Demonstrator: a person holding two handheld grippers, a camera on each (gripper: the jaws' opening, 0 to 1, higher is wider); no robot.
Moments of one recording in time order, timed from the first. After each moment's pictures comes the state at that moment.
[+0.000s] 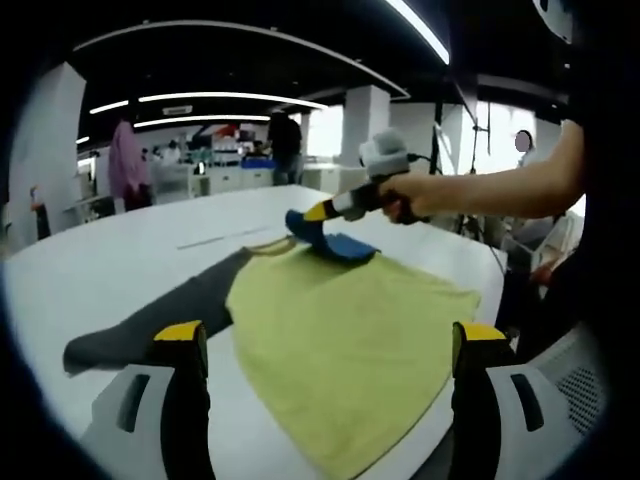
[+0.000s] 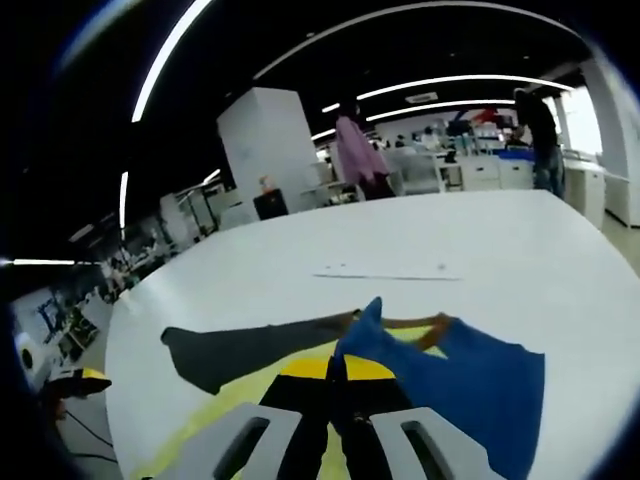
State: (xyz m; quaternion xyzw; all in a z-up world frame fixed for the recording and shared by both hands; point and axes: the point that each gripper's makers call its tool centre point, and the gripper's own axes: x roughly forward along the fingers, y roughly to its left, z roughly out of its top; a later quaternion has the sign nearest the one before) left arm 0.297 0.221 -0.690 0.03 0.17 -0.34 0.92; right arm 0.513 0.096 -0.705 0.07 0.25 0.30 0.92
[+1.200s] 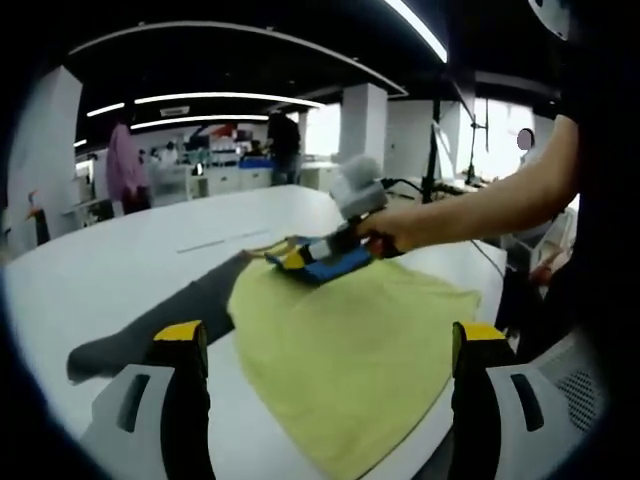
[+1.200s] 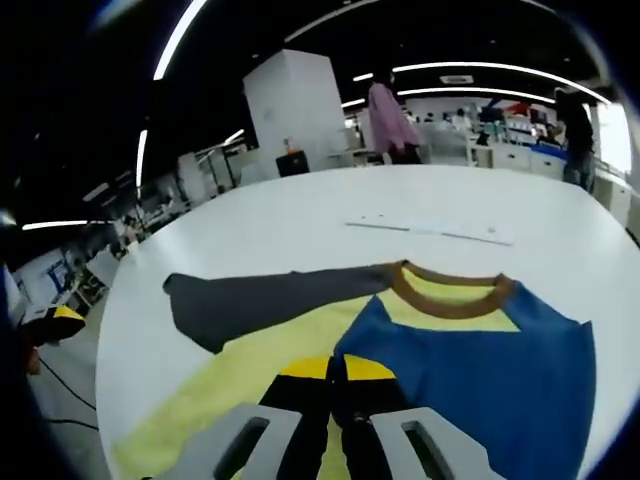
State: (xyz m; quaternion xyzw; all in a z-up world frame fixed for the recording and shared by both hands) left arm 0.299 0.221 -0.686 0.03 0.17 -0.35 0.92; right arm 0.495 0.147 -0.771 0.01 0.30 0.34 0.89
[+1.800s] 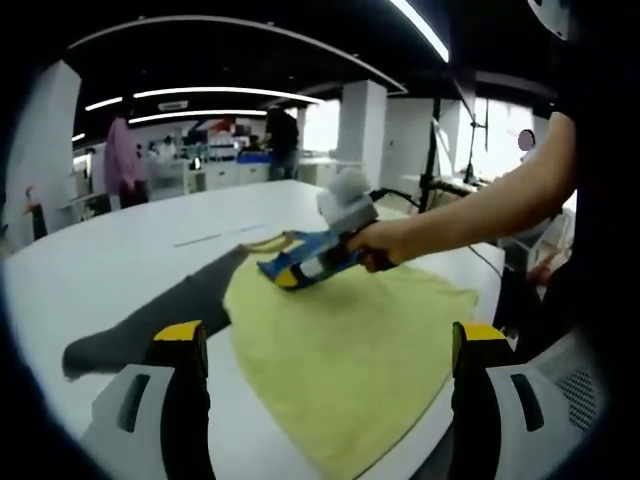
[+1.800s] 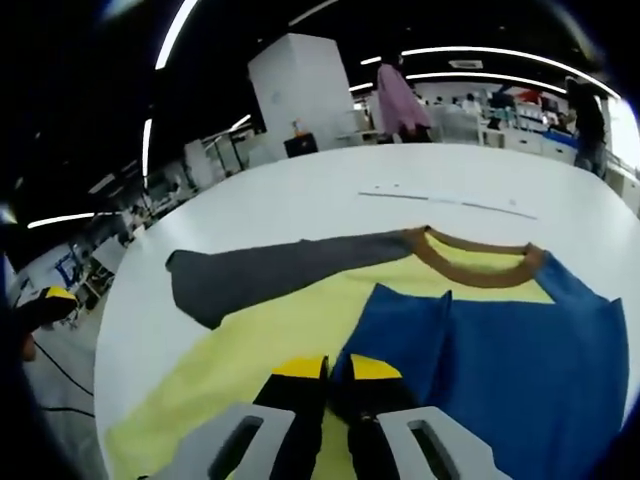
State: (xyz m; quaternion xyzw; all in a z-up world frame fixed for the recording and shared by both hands) left arm 0.298 0.220 -0.690 0.03 0.18 -0.35 0.92; right arm 0.484 0.158 -0.795 0.01 0.33 0.37 0.87
